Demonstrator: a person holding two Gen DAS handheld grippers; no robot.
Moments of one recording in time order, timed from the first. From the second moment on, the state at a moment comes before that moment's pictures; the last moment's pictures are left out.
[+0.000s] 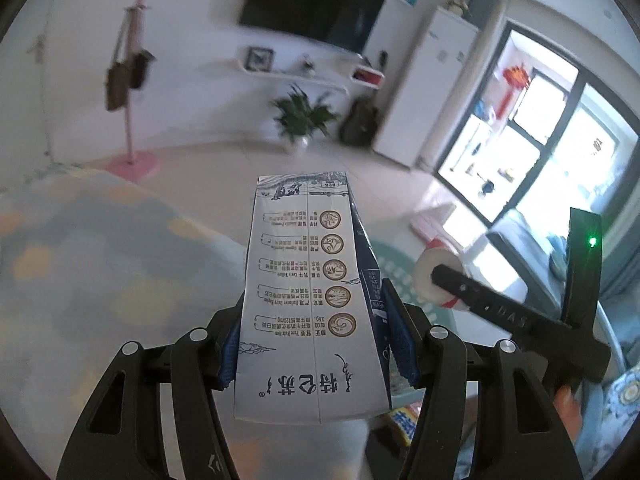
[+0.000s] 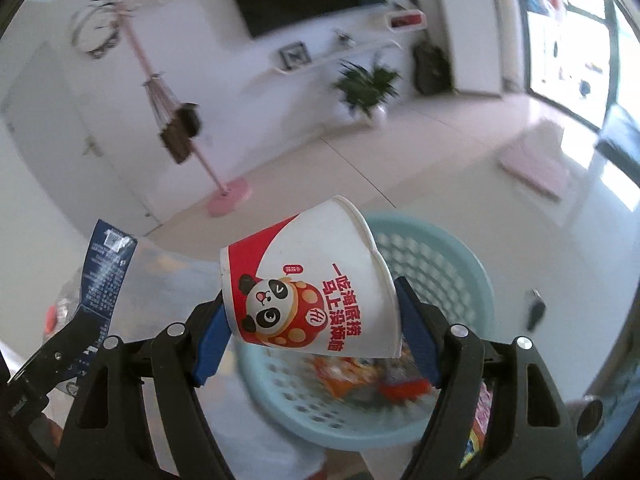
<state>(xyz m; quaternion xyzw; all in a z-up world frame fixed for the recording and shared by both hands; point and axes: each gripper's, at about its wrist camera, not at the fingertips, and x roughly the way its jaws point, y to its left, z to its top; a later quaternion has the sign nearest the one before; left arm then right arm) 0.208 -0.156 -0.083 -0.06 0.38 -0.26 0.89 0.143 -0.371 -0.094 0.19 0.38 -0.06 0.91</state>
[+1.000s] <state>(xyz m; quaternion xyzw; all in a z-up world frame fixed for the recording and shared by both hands) 0.193 -0.122 -0.074 -0.11 0.34 -0.27 0.89 0.143 -0.349 -0.079 0.18 0.37 -0.04 0.91</state>
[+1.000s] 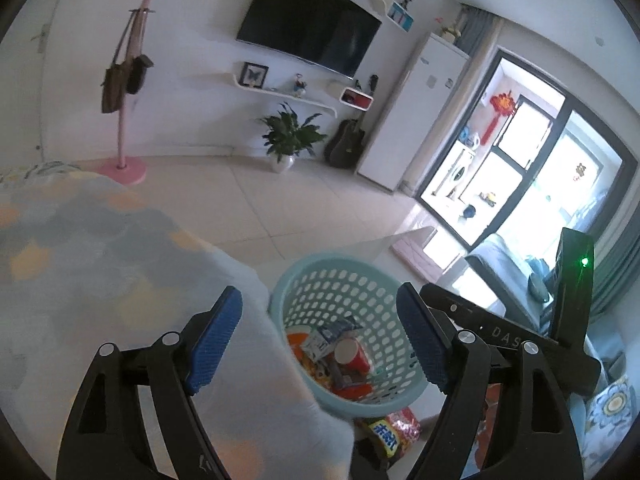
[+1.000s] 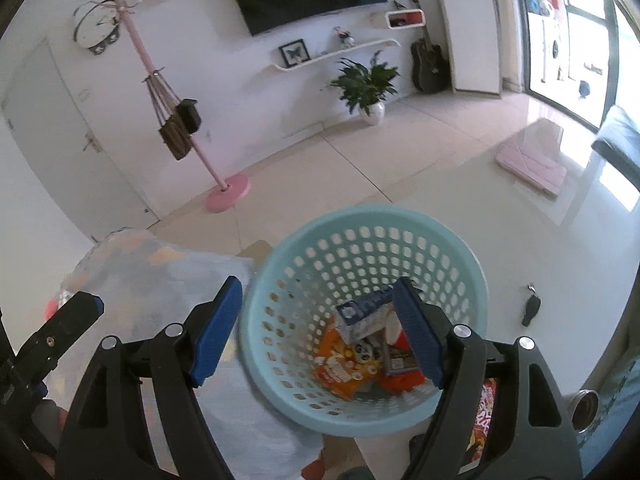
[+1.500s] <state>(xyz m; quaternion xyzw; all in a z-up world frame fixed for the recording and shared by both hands) 0.170 0.028 -0.044 -0.16 0.29 -0.15 0.93 0.162 -0.226 -0.044 0.12 0.36 0.09 0.92</state>
